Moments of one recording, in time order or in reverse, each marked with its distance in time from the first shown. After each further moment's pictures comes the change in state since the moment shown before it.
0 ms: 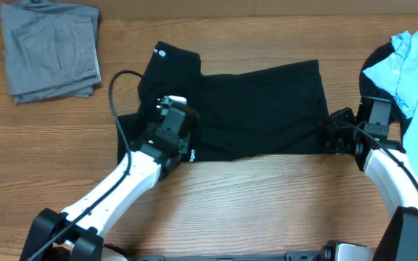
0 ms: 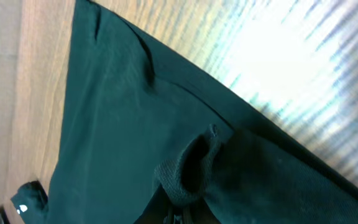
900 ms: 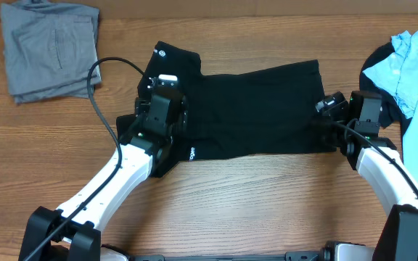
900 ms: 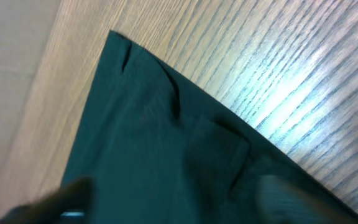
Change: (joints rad) left arm 0.071 0.009 0.043 0.175 0.008 0.100; right arm 0.071 0.011 0.008 0.094 0.154 -0.035
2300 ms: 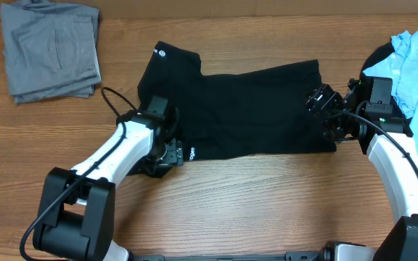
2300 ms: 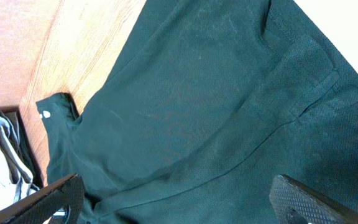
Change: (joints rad) left arm 0.108 0.208 0.109 -0.655 0.385 -0.264; right arm -0.005 -0.019 0.216 -0.369 -0.340 -0.224
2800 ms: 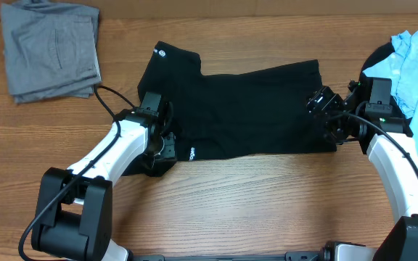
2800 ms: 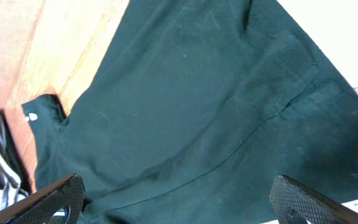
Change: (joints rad) left arm 0.027 0.000 -0.001 0.079 0.044 0.028; right arm 0.000 0.000 0.000 -0.035 0.036 -0.004
